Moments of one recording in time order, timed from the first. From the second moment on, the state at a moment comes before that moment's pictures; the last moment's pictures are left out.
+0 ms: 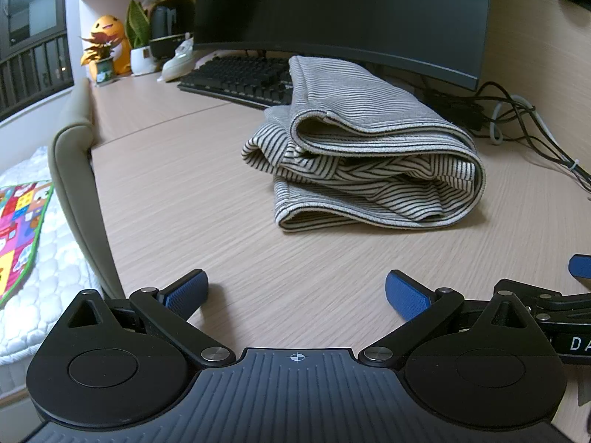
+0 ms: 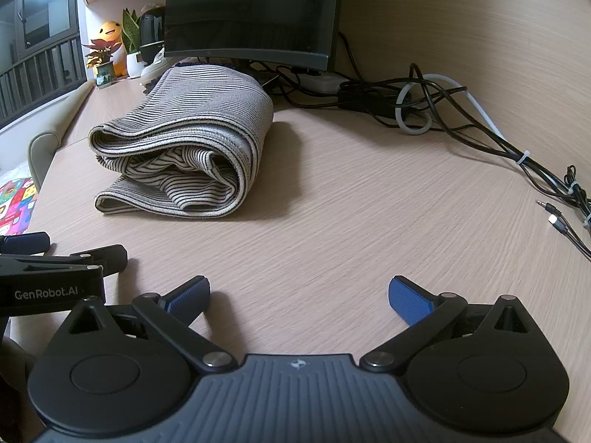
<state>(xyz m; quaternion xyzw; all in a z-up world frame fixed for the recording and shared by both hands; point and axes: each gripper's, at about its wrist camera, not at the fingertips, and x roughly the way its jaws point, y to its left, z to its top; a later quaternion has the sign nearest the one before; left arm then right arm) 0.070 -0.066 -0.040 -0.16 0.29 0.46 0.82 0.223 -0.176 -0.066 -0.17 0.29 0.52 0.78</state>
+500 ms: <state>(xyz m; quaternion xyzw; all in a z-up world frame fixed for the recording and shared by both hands) 0.069 -0.067 -0.039 -0.16 0.29 0.46 0.82 0.223 -0.176 -0.066 -0.17 0.29 0.52 0.78</state>
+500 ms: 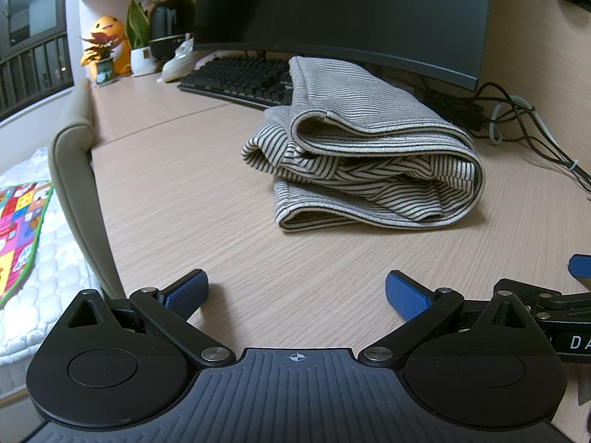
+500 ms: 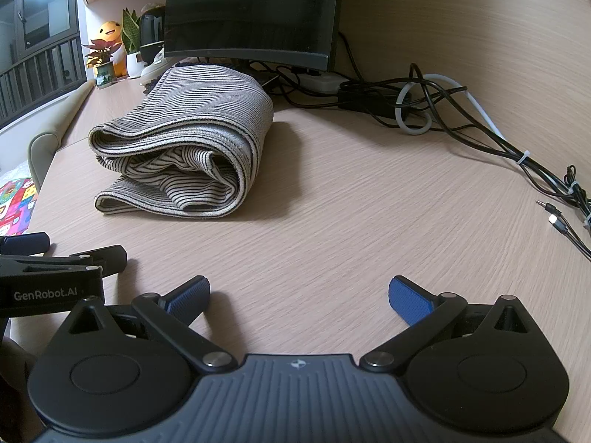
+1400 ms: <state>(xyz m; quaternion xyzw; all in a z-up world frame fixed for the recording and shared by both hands) 0.069 -0.069 -0.039 -0.16 0.29 0.47 0.82 0.223 -0.177 -0.066 -0.18 0.29 0.52 0.79</state>
